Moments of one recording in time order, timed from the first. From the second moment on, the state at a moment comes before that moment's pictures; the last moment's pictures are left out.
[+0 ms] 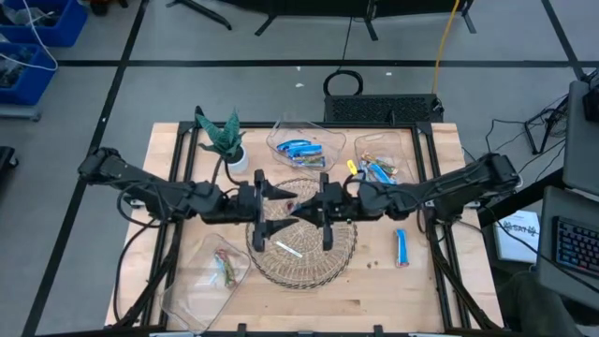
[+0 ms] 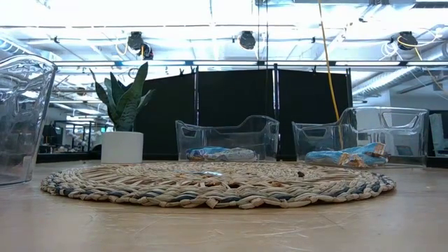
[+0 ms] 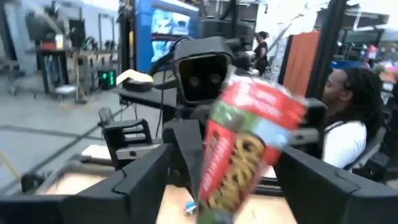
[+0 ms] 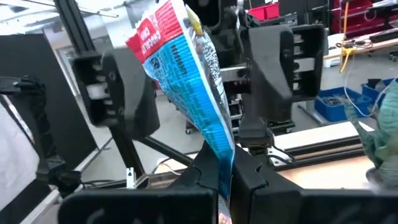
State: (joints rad) left arm -0.35 1.31 1.07 0.31 -0.38 -0.08; right arm 0.25 1.50 1.17 0.36 0.23 0.25
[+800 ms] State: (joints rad) left arm -0.38 1.23 1.07 0.09 -0.34 -0.41; right arm 0.29 1.27 1.17 -0.10 0.05 0.21
